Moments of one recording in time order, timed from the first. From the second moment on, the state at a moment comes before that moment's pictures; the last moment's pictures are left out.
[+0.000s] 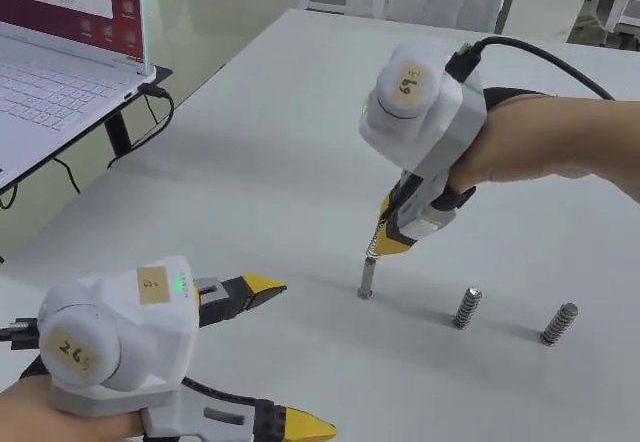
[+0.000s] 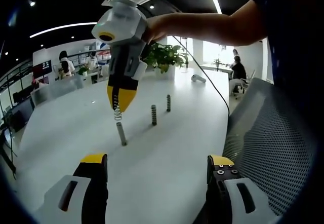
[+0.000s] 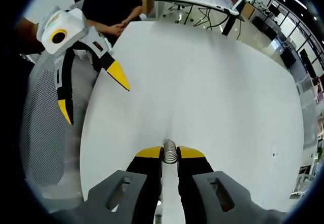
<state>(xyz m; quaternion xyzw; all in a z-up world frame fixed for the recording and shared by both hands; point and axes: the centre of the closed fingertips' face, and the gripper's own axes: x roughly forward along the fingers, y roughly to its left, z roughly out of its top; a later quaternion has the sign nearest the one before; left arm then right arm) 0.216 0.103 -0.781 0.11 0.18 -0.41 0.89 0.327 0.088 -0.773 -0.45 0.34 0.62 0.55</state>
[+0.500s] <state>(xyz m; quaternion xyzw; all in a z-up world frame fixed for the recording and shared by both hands) 0.215 0.097 -0.777 0.11 0.17 -0.41 0.89 0.328 0.088 -0.779 -0.45 0.34 0.62 0.54</state>
